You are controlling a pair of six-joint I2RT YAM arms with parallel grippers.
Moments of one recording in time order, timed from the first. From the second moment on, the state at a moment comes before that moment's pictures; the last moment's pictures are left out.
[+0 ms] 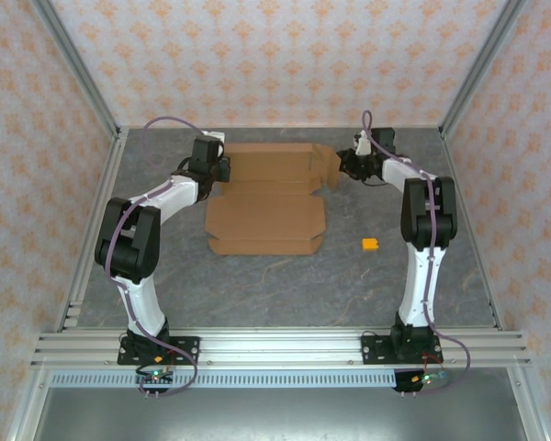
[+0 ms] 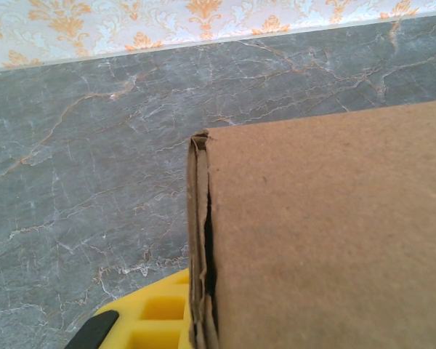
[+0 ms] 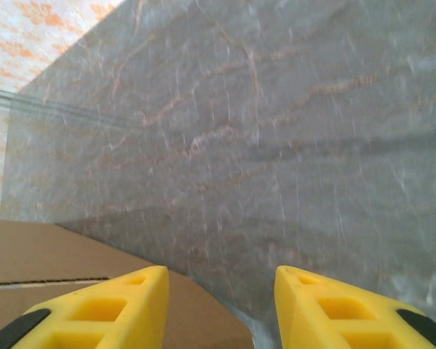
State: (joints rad) left arm -0.21 1.88 1.27 -0.05 -0.19 -0.08; right arm 0.05 2.19 1.57 -0.24 -0.65 0.42
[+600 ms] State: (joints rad) left arm -0.21 1.88 1.29 -0.08 -0.19 -0.09; right arm 0.05 2.08 1.49 -0.30 -0.75 0.27
